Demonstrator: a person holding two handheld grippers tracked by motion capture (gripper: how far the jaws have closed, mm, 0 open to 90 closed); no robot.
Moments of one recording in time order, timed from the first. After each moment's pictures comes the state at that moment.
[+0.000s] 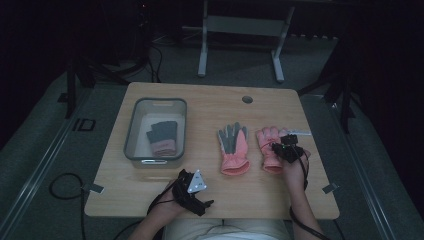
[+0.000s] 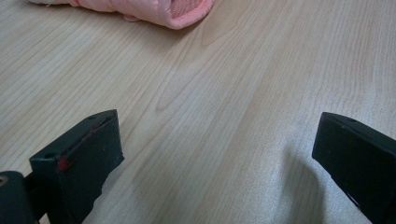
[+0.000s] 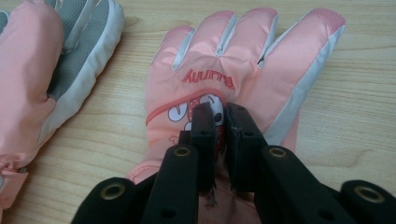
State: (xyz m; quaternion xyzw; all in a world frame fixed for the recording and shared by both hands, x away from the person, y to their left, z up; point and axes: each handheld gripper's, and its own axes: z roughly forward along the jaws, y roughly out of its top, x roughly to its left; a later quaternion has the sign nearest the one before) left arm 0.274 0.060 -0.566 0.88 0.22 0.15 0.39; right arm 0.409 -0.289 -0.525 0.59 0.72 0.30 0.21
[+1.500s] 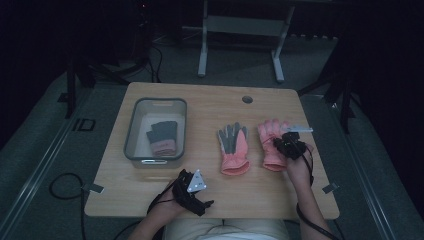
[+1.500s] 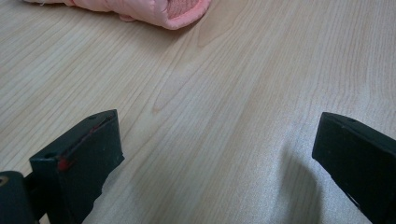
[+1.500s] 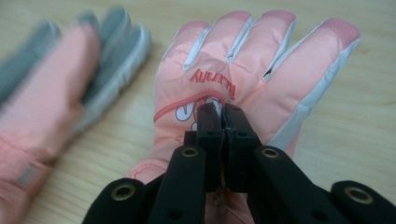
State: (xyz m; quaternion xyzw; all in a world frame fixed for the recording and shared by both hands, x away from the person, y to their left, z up) left arm 0.275 0.061 -0.566 0.89 0.22 0.14 0.39; right arm 0.407 -0.290 -0.503 0.52 0.75 0.32 0.24
